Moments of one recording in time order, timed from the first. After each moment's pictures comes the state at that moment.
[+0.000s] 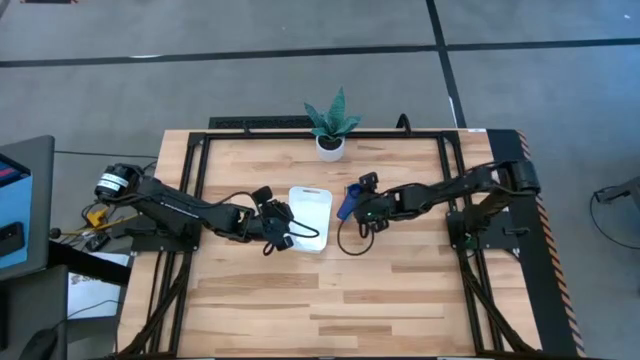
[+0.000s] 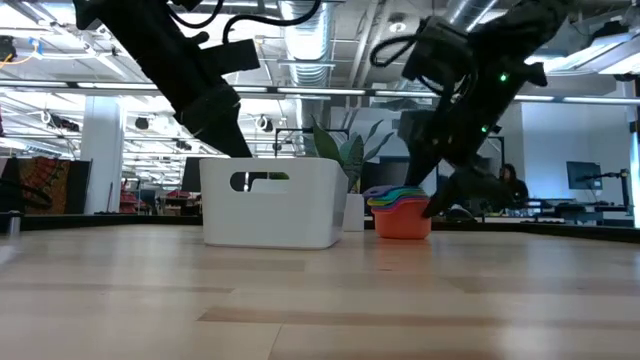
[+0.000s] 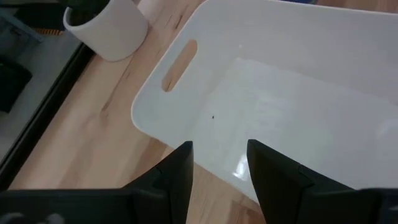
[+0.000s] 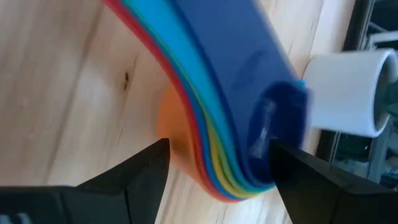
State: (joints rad) left arm -0.21 1.46 0.79 -0.17 -0.72 -0.24; right arm -0.03 1.58 0.78 -0.22 0.52 -0.58
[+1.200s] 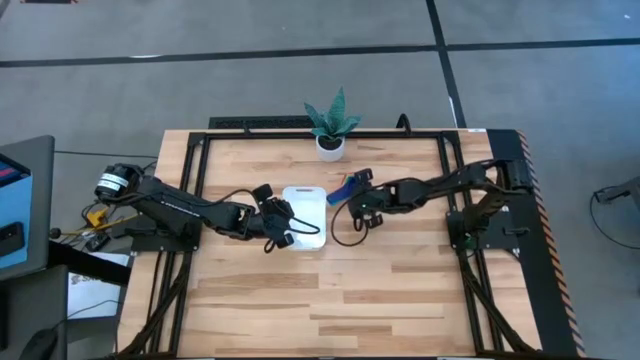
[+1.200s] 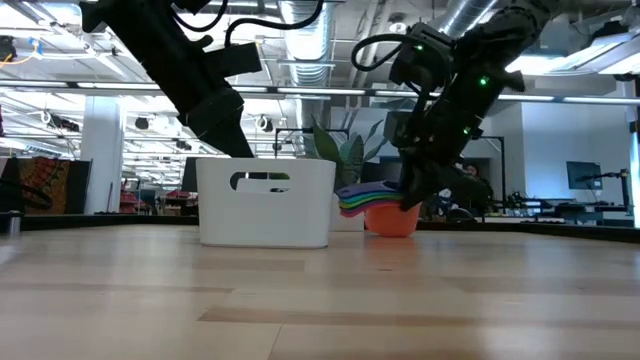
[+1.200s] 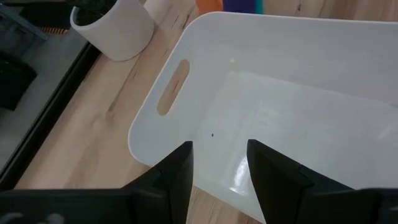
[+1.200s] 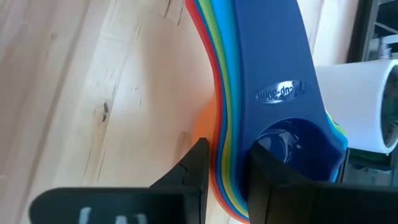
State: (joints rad) left arm -0.19 1.46 0.79 -0.17 -0.72 -0.23; right arm -0.09 1.63 0.82 -0.21 0.42 -0.58
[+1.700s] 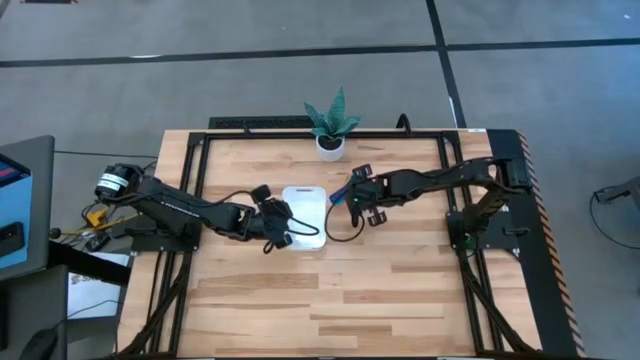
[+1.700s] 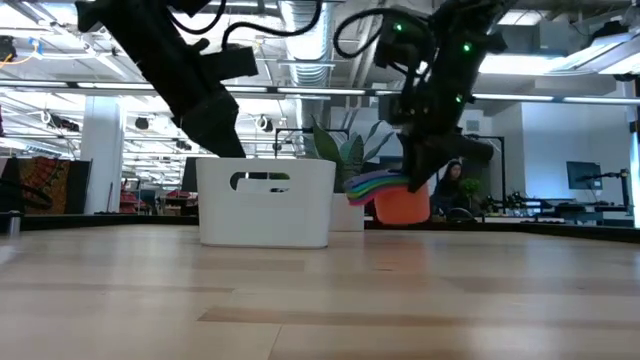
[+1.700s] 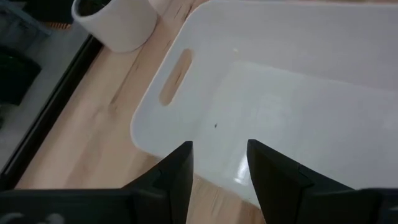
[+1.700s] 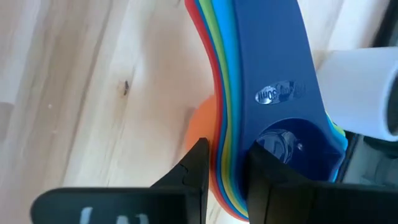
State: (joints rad) left arm -0.19 1.46 0.79 -0.20 -0.73 -0.25; right arm -0.09 1.64 1.04 -0.57 0.38 -0.54
